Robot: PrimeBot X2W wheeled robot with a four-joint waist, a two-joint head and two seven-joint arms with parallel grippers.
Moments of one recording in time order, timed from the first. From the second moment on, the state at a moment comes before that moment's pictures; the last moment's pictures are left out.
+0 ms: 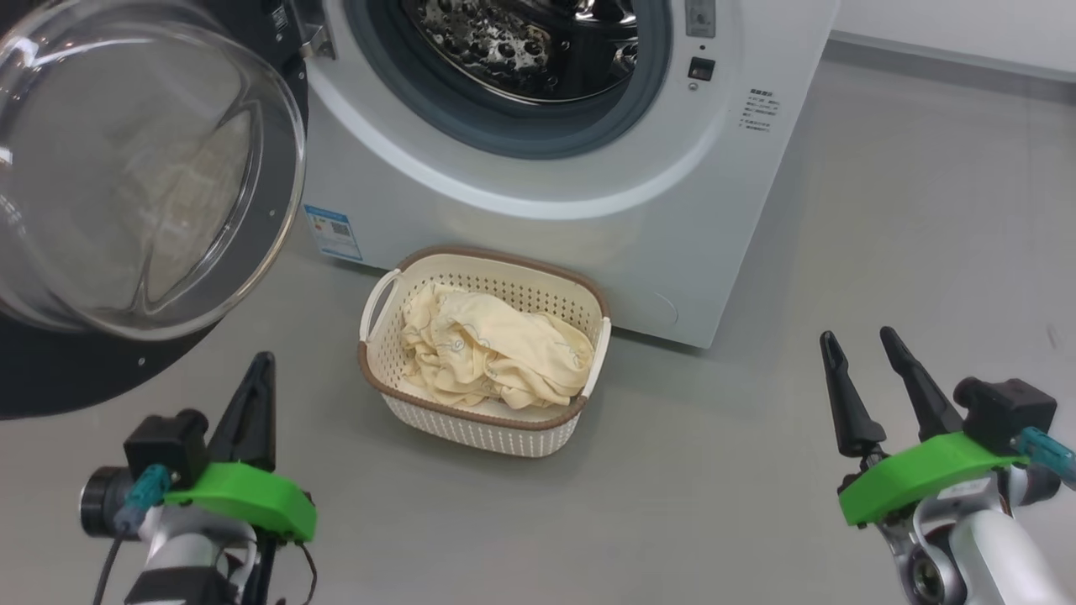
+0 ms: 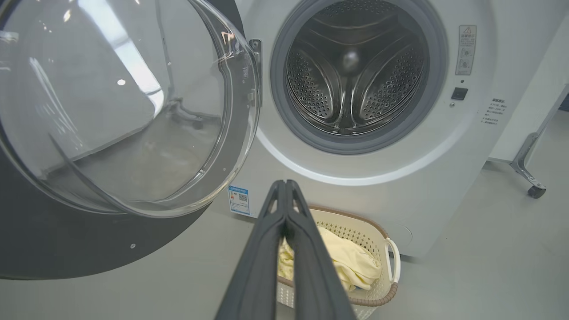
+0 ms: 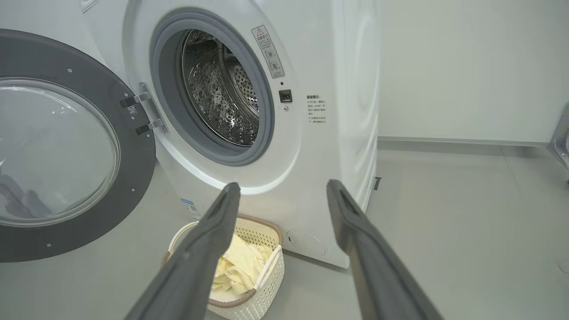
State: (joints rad) left arm -0.31 0.22 -0.23 0.46 -0.34 -0.13 -0.25; right arm -0.11 -0.17 0.15 0.22 0.40 0.13 -0.21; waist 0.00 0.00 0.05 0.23
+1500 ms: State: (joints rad) left arm -0.03 0.13 -0.20 0.18 -0.33 -0.11 -0.25; right arm -0.03 -0.13 0.13 0.21 0.39 0.13 -0.23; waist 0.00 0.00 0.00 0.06
